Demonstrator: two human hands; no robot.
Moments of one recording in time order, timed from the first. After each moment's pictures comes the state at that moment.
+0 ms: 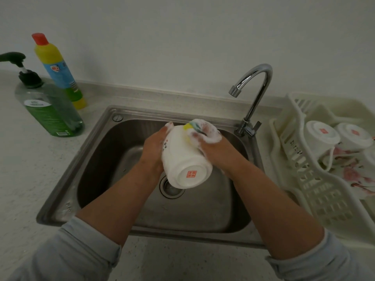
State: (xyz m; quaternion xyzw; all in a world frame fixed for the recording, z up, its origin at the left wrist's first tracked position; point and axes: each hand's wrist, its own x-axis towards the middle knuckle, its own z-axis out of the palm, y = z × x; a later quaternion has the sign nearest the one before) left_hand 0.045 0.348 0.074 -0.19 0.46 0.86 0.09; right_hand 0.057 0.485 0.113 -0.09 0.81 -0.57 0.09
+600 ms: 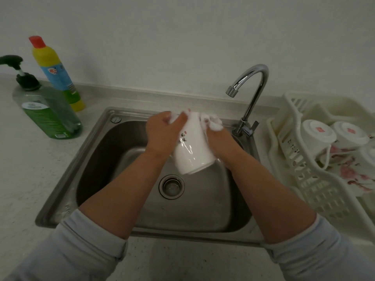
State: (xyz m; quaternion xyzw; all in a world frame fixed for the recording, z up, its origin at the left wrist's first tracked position) left_hand 0.028 0.362 0.098 -0.02 0.72 0.67 -0.17; right_hand 0.041 0.493 0.109 0.02 0.80 -0.59 0.06
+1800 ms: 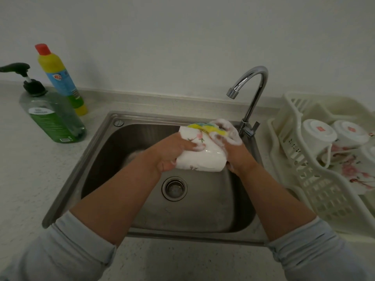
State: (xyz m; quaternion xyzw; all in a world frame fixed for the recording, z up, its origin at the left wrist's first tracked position) left_hand 0.039 0.357 0.095 0.06 0.60 0.74 0.30; right_hand 0.041 0.525 0.077 -0.08 0.66 -0.74 0.01
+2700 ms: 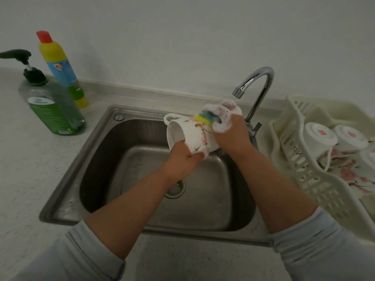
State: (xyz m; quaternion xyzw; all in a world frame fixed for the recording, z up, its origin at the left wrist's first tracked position) left_hand 0.063 0.367 0.061 0.11 0.78 0.62 0.01; right_hand 0.023 0.501 0.107 -0.11 0.91 -0.31 -0.24
